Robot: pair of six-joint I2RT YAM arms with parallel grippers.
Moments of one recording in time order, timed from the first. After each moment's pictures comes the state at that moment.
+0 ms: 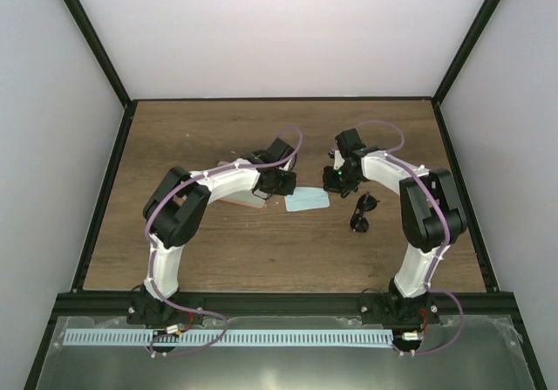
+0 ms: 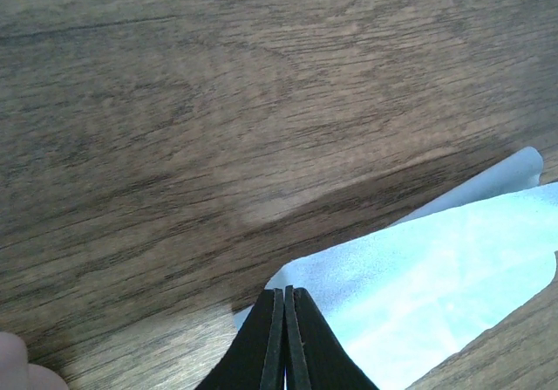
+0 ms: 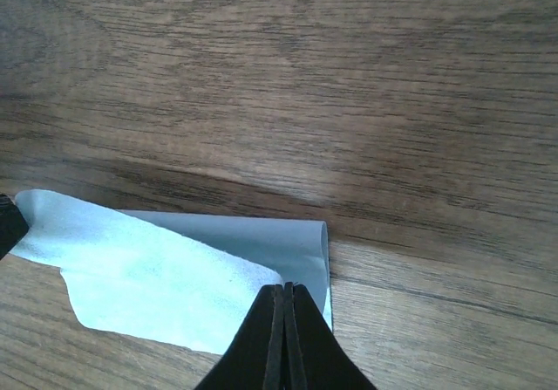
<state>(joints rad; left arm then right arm) -0.71 2.03 1.41 -0.45 0.08 -0.48 0.32 1.80 1.16 -0.59 -0.28 0.33</state>
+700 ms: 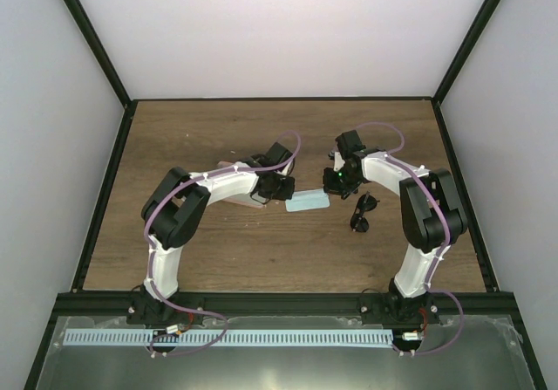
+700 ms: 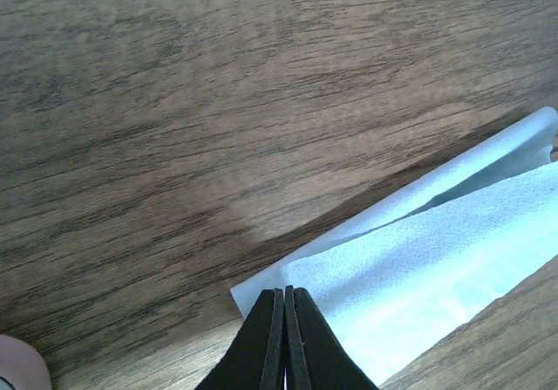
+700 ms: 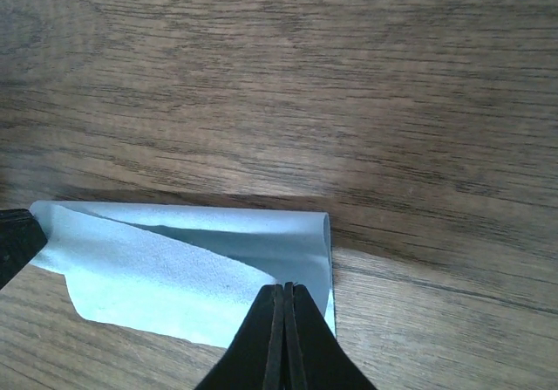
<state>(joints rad) -0.71 2.02 1.35 -0.44 0.12 -0.49 0.32 1.80 1.14 -0.59 -0.29 0.33</state>
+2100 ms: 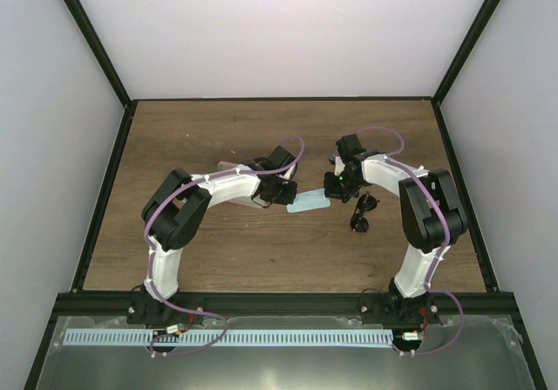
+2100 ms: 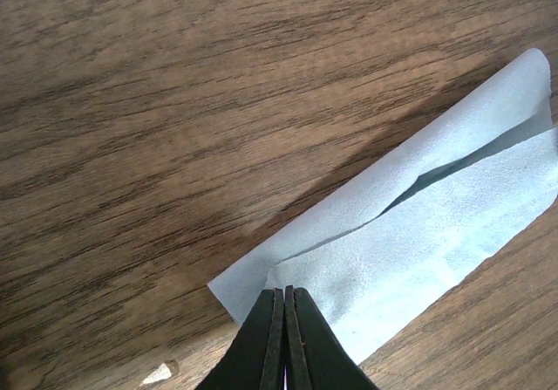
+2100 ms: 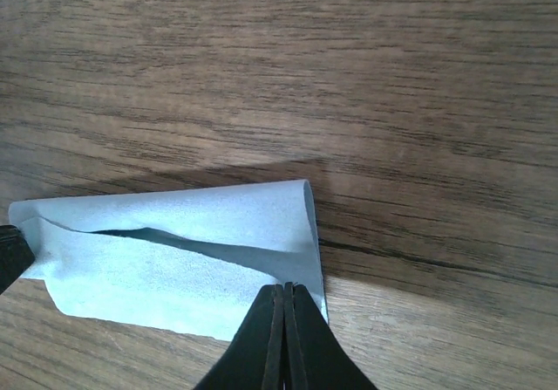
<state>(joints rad) -0.73 2.01 1.34 -0.44 0.14 -0.47 0.32 1.79 1.11 -0.60 -0.29 0.33</state>
